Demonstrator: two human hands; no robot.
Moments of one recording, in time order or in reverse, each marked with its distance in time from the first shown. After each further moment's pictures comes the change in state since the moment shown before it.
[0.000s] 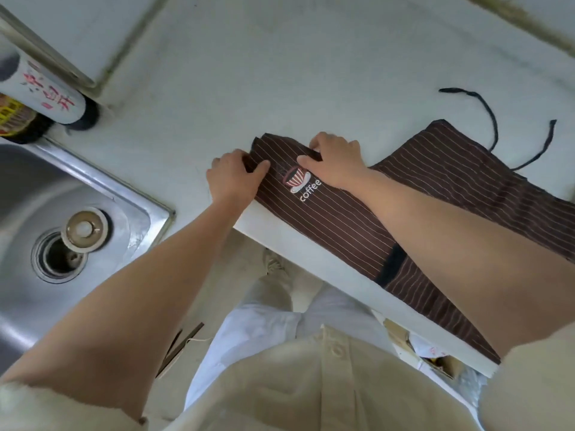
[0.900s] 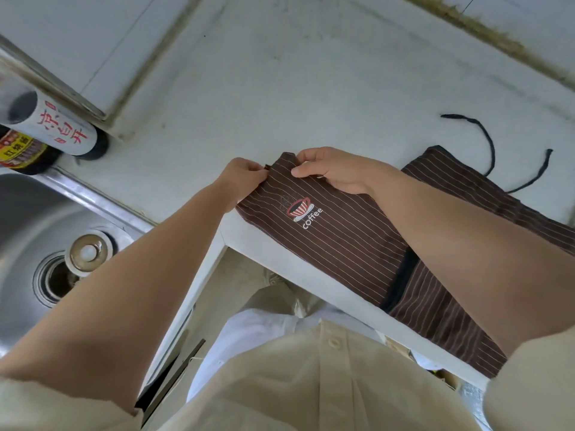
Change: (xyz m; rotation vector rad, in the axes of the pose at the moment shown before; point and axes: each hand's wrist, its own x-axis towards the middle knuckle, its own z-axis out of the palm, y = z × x) left_hand 0.045 0.022 -0.047 -0.388 -0.450 -0.195; right_hand 0.022 -0.025 -0.043 1.000 -0.554 0.088
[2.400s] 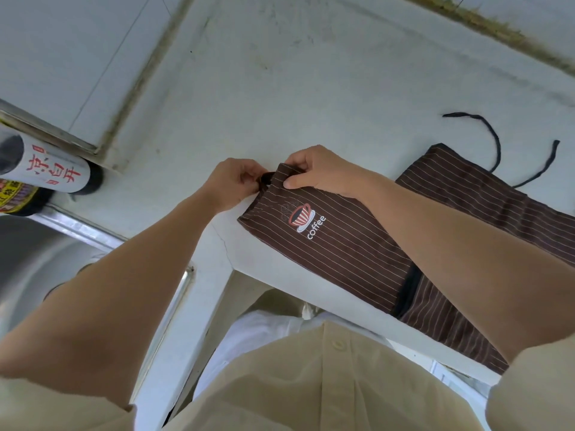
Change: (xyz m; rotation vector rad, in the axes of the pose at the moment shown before) left_hand 0.045 -0.006 -0.036 0.266 -0.103 0.426; right_hand 0.023 -0.016 0.004 -0.274 0.154 -0.185
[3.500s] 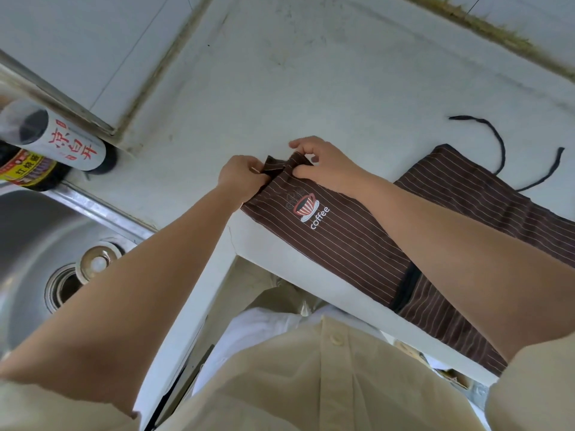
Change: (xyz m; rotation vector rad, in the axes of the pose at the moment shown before) left_hand -0.017 0.019 0.019 -0.092 0.206 -0.377; right_hand -0.007 0.004 0.014 -0.129 0.182 -0.110
